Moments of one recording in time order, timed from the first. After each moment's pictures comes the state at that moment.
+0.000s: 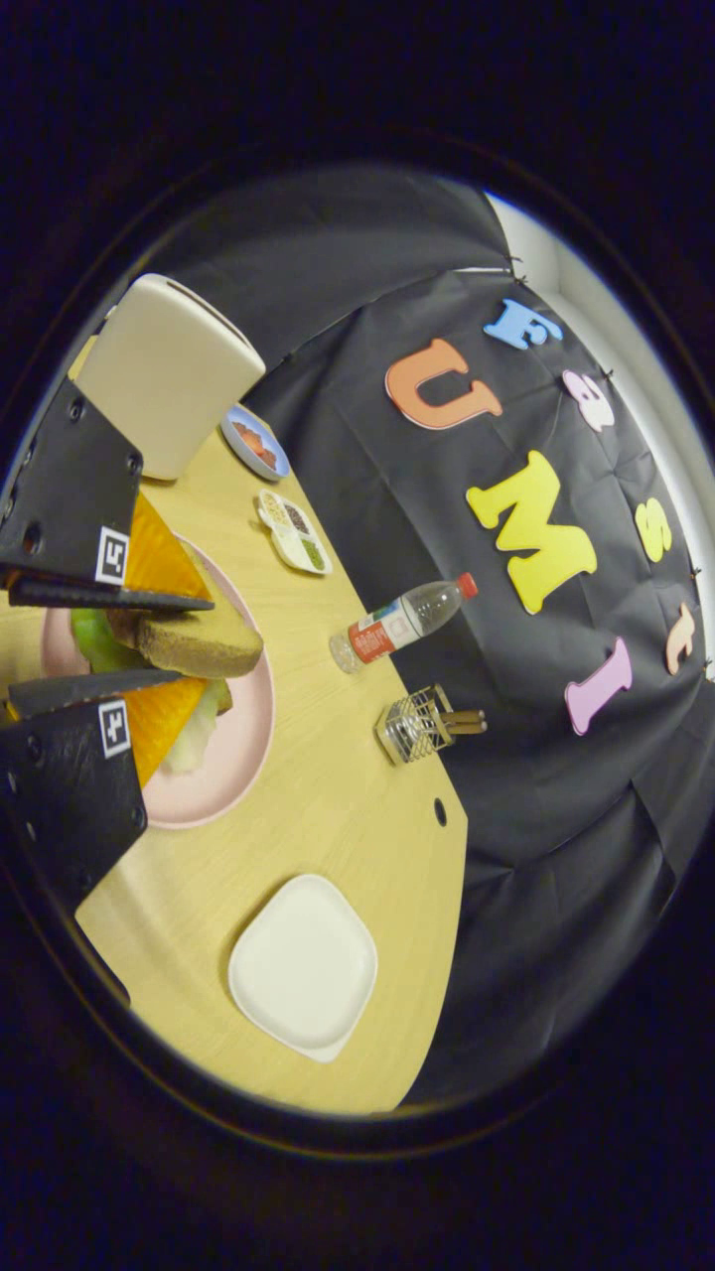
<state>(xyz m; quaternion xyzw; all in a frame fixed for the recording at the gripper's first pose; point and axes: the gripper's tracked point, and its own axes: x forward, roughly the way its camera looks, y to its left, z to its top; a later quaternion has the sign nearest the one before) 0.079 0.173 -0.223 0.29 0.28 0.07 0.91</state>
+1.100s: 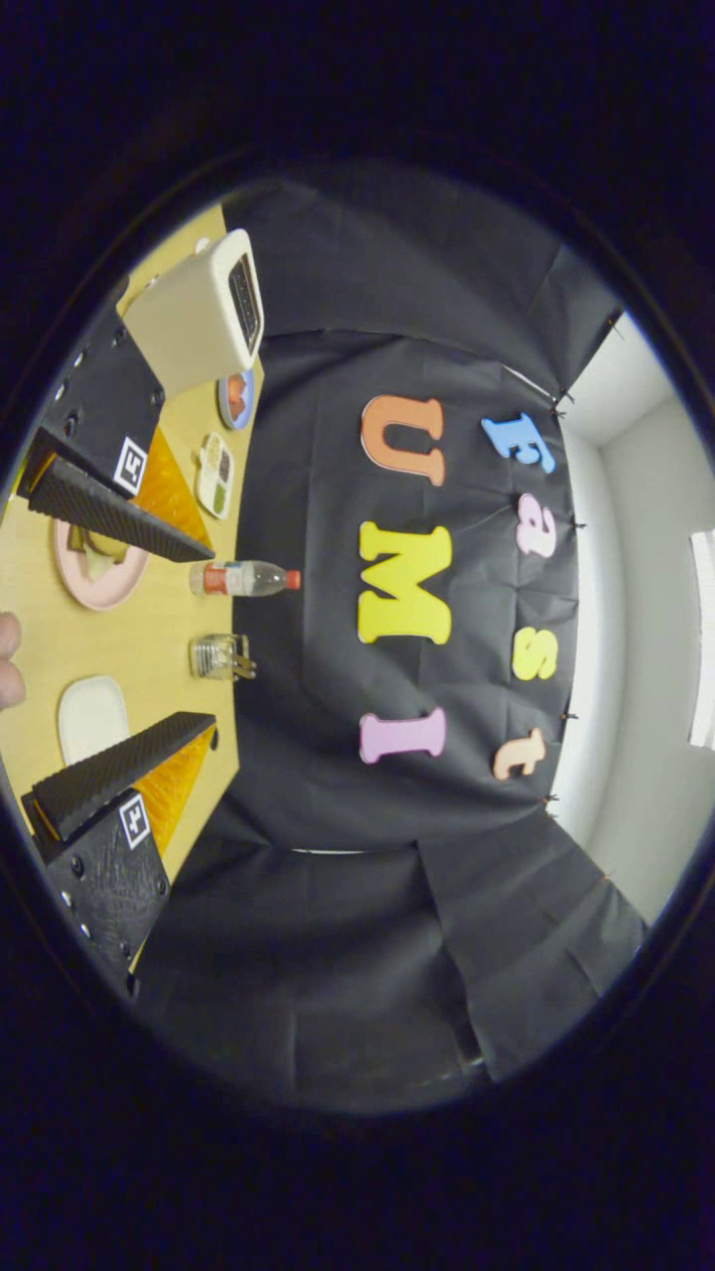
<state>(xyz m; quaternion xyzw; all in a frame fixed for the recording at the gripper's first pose) 0.018 0.023 -0.051 0.04 0.01 0.03 1.00</state>
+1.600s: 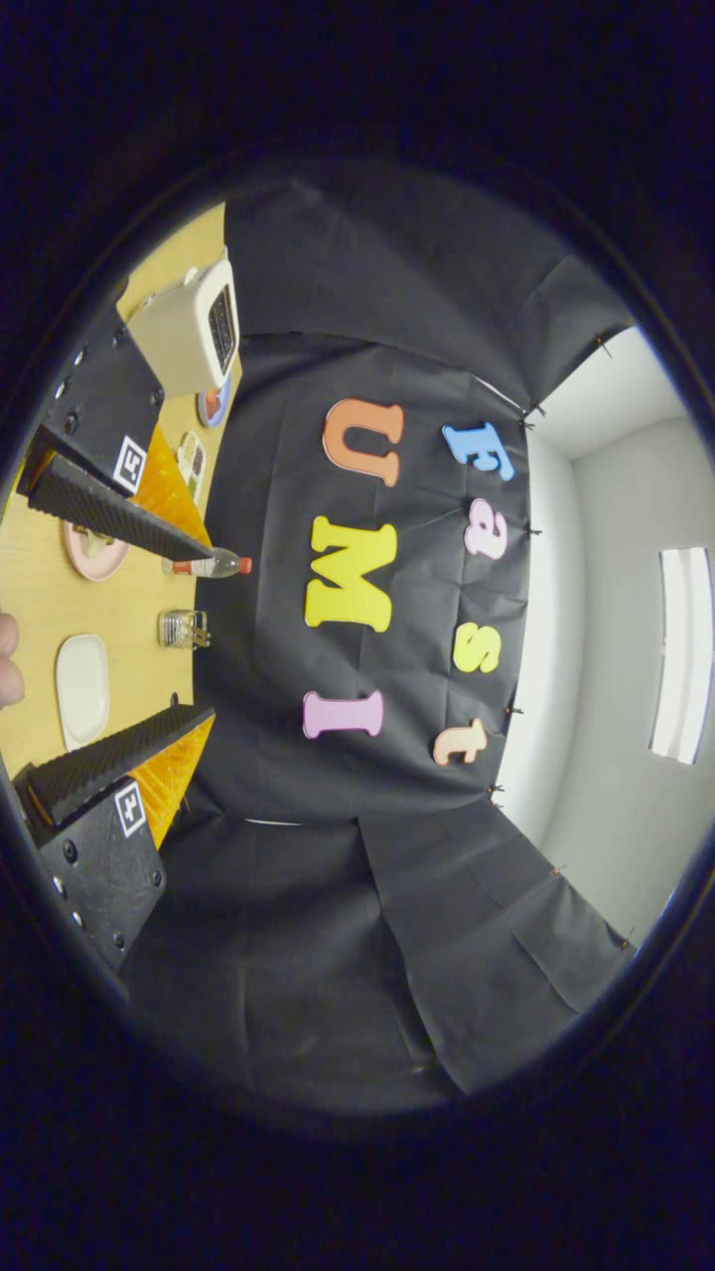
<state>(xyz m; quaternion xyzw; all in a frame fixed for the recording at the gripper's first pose) -0.055 -0.005 -0.008 0.04 -0.03 0.02 1.00</state>
